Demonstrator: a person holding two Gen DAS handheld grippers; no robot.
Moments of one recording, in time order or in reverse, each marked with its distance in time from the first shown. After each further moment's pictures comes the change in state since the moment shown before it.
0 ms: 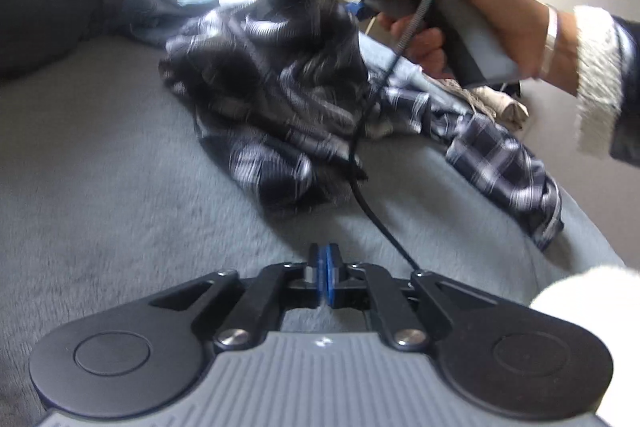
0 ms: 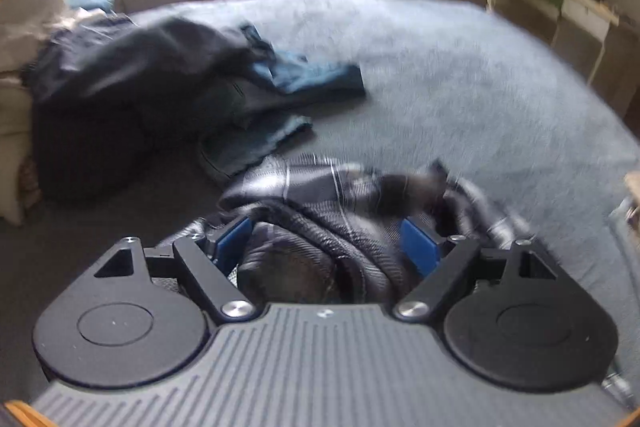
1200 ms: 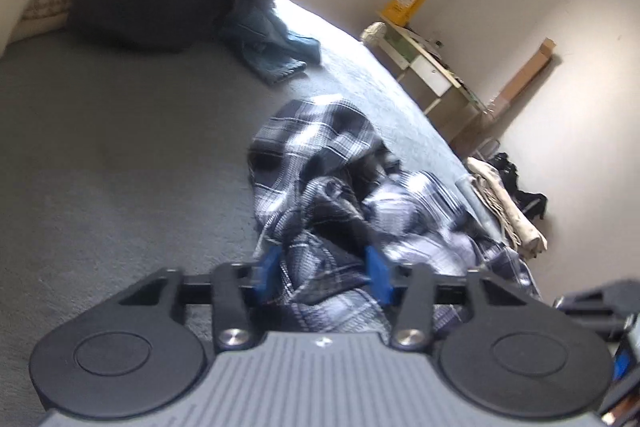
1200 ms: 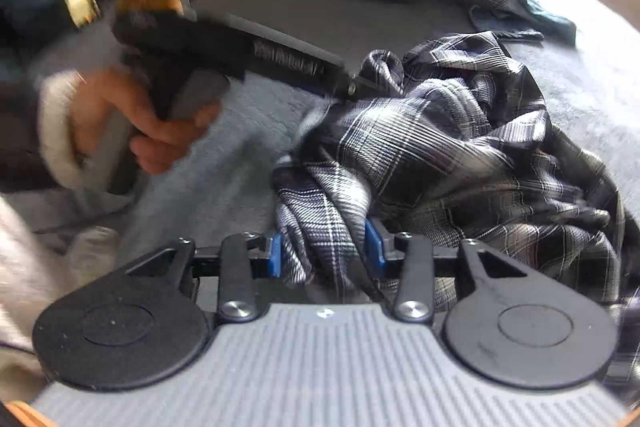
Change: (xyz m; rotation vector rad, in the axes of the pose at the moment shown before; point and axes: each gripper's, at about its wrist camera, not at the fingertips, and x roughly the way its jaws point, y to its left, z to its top) left arm -0.033 0.058 0.030 -0.340 -0.168 0.018; right arm -0.164 0.072 -0.161 -0.496 0.179 0.443
